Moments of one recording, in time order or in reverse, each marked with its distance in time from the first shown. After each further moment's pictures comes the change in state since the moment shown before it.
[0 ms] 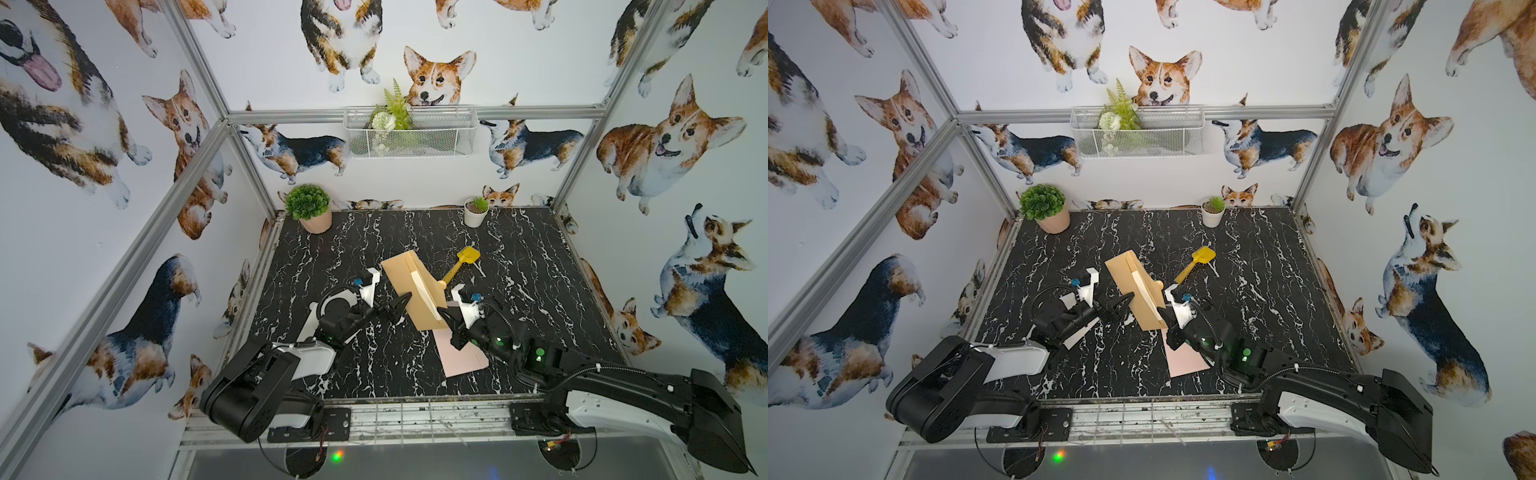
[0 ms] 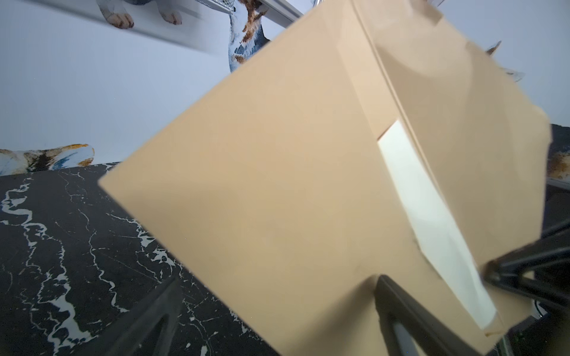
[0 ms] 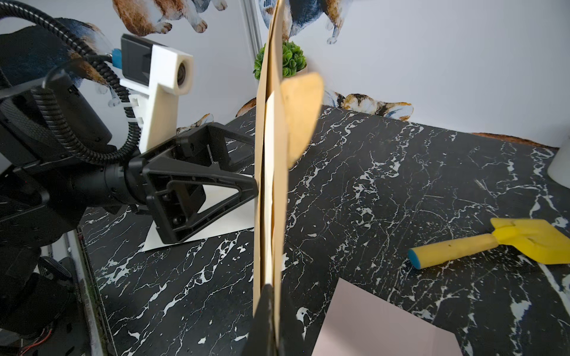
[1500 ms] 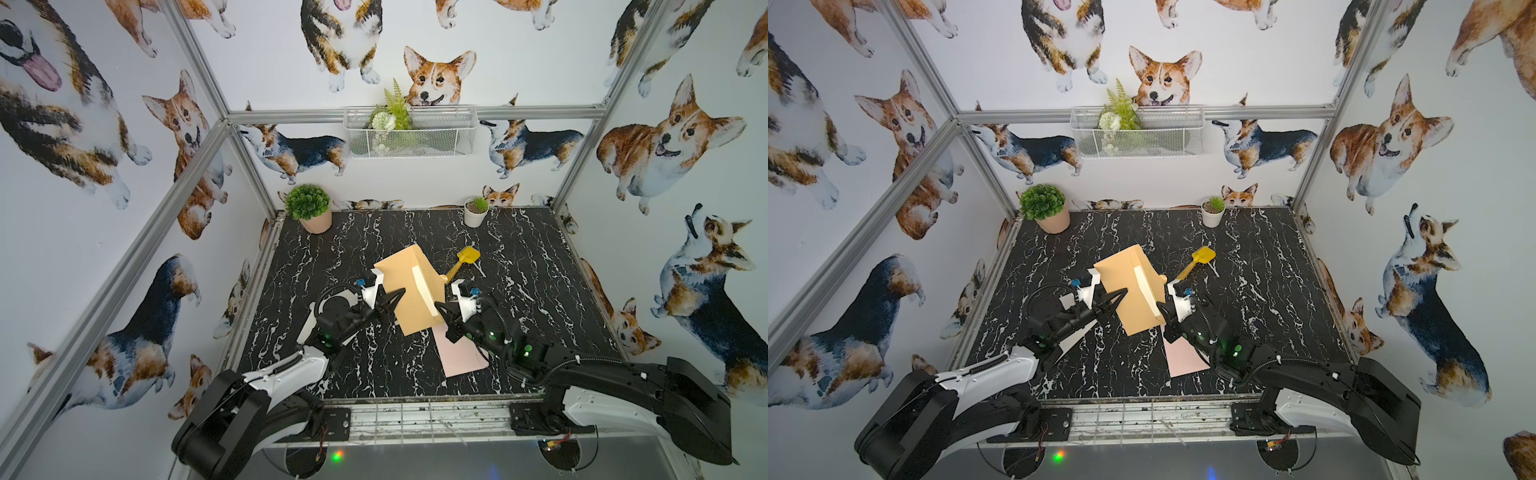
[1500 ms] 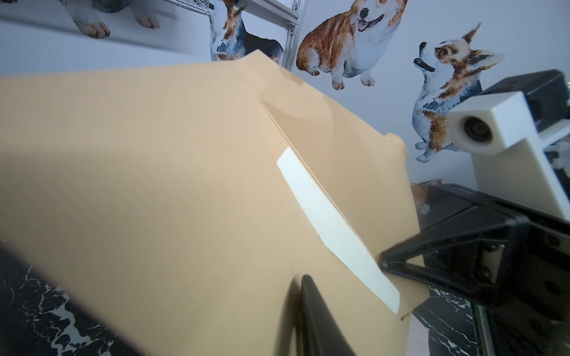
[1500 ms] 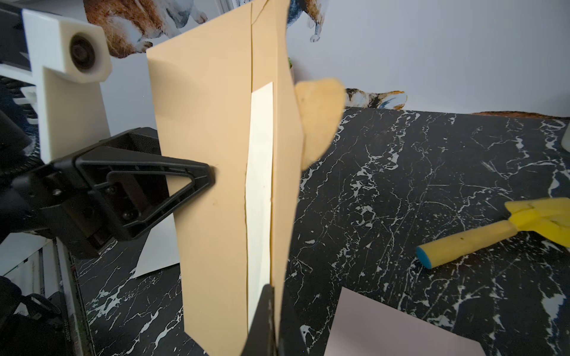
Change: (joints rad) left arm -0.040 -0.223 0.039 -0.306 -0.007 0.074; right arm -0.066 0.121 -0.042 0.188 -0.025 0.084
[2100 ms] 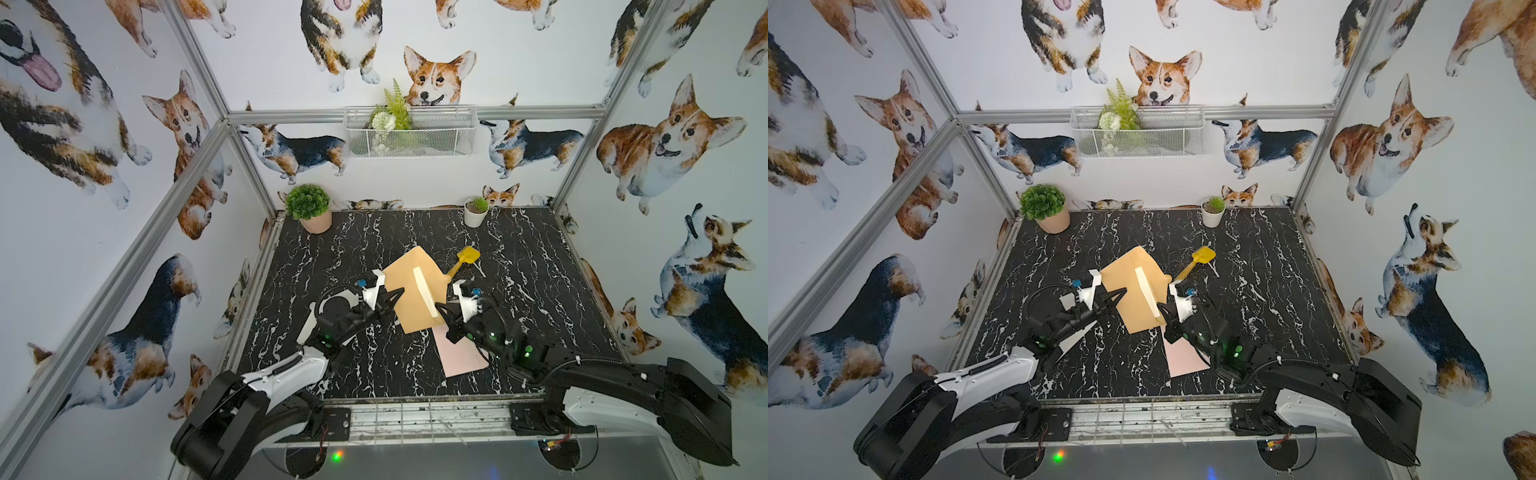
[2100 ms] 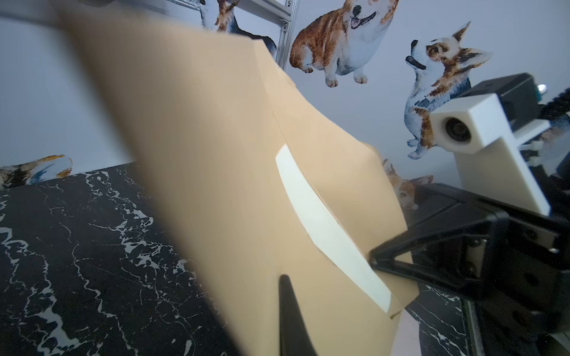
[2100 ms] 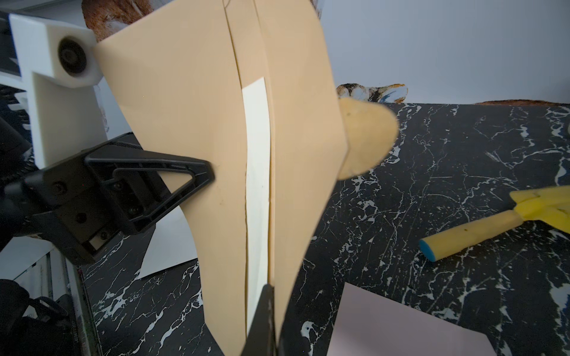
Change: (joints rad) left arm -0.002 -0.008 0.000 -0.014 0.019 0.000; right arm -0.009 -0.009 -0.015 0.002 -0.005 0.031
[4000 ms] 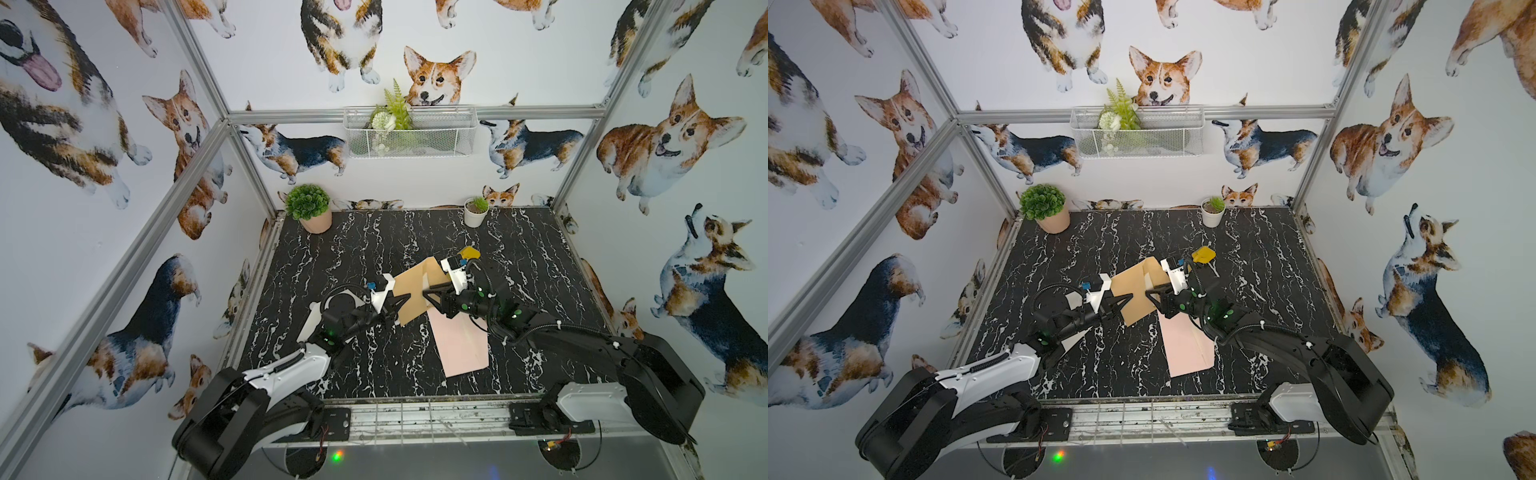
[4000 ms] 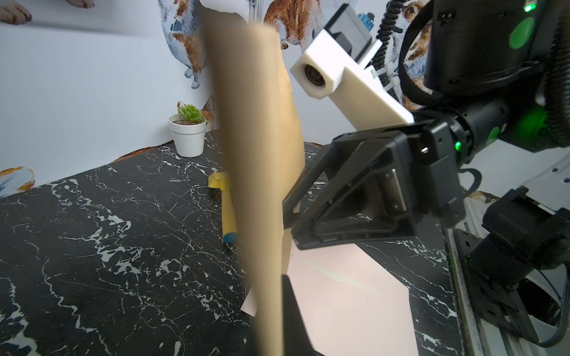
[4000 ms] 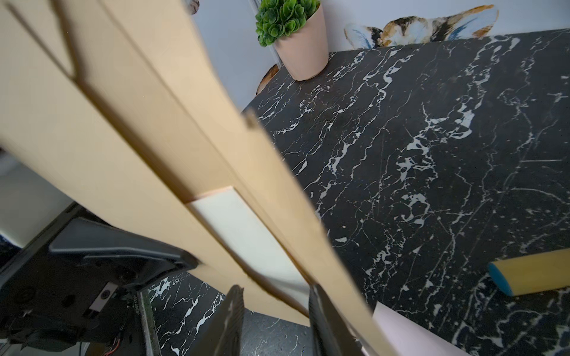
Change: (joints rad) left arm -0.032 0.017 0.034 -0.077 0.078 0.105; right arm -0.255 0.232 0.245 -0.137 -0.483 0.048
